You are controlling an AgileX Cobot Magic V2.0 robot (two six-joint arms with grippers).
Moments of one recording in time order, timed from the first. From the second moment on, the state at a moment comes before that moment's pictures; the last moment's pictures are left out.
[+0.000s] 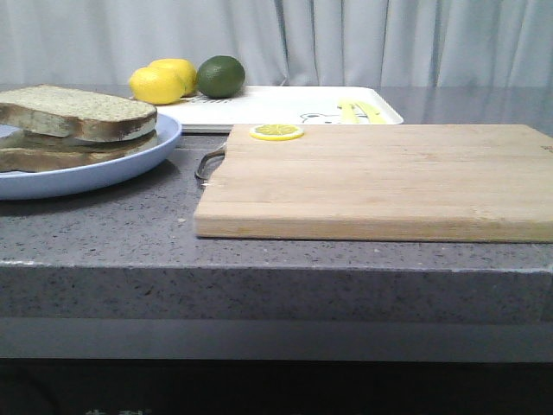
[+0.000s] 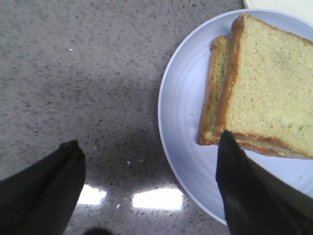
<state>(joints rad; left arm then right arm) 0.18 1.37 -1.28 -0.27 1.04 0.17 0.48 0.61 -0.80 0.12 0.72 0.05</state>
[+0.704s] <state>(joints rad) 0.28 1.71 -1.29 -0.60 1.04 0.39 0.48 0.61 -0.80 0.12 0.72 0.05</state>
